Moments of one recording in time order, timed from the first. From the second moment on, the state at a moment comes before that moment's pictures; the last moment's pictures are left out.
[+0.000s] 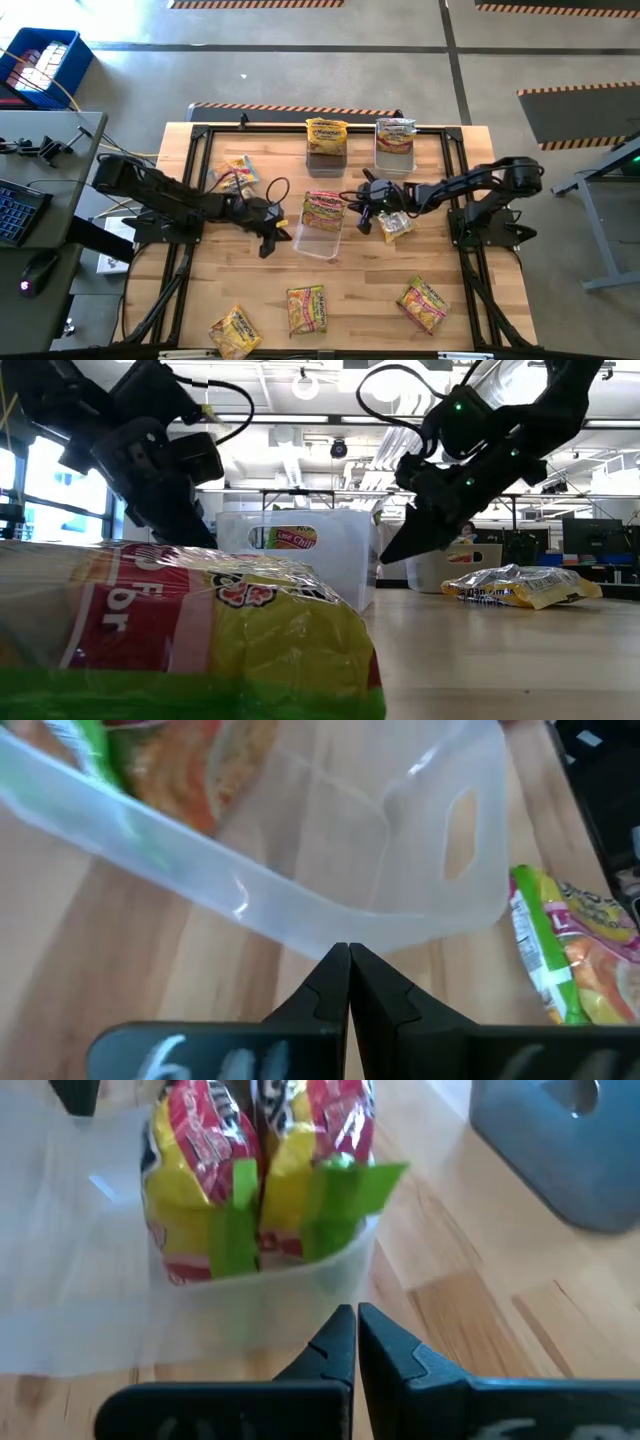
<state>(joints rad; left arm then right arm) -0.08 1.41 0.40 0.36 0.15 -0.40 -0.10 1.58 0.56 0.38 0.05 0.24</state>
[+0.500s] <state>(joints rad) -0.12 1.50 0.40 0.53 0.15 -0.44 -0.11 1.59 0.56 0.47 0.06 0.16</state>
